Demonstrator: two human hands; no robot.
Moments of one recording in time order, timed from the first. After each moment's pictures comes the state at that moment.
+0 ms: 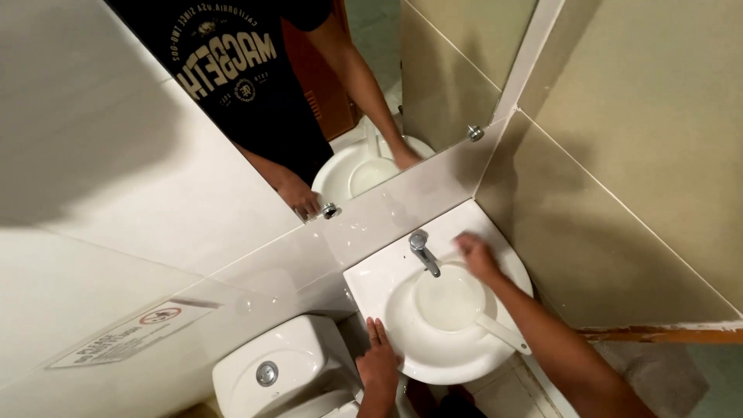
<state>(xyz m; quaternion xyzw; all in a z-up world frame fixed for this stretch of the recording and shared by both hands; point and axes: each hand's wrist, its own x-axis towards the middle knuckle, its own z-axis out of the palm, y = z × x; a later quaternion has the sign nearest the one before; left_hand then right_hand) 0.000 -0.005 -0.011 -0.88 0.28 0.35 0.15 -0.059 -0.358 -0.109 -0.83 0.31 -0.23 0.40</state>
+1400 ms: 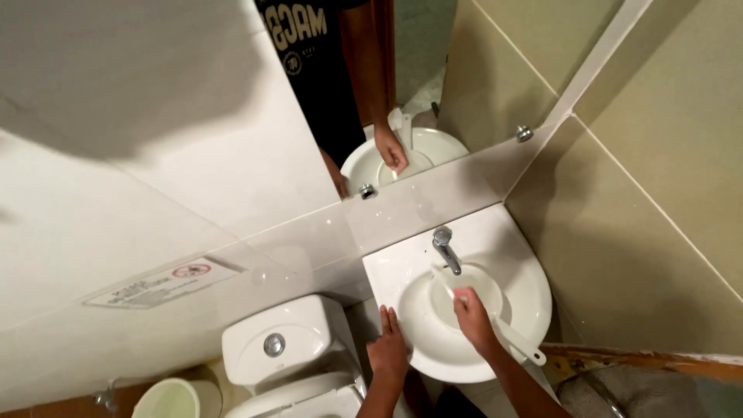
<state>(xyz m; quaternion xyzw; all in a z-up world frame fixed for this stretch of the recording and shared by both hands) -0.004 -0.004 0.005 -0.88 0.30 0.35 0.13 -0.100 -0.192 -0.050 -0.70 0.43 -0.11 0.56</state>
